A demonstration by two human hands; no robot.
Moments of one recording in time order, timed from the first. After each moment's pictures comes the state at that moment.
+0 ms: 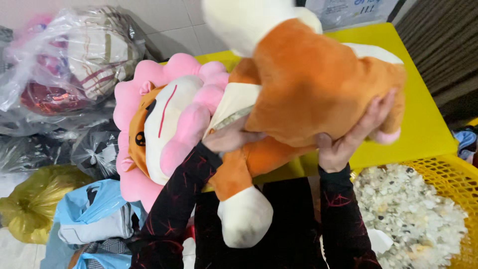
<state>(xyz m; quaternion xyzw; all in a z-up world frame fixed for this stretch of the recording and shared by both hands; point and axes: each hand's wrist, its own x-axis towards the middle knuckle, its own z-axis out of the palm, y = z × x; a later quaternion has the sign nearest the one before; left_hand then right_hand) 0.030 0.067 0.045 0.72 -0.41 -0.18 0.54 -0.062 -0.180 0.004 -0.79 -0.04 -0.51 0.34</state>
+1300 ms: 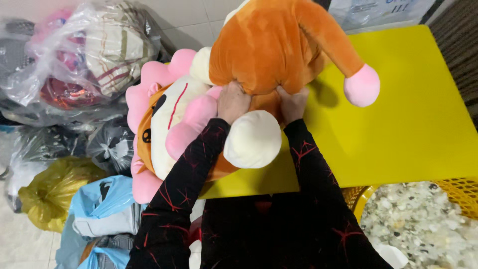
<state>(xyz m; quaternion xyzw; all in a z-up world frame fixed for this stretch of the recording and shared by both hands) 0.161 0.069 -0.035 0.93 -0.07 0.10 0.34 0.155 -0.122 -0.133 -0.66 0.12 -0.31 0.68</state>
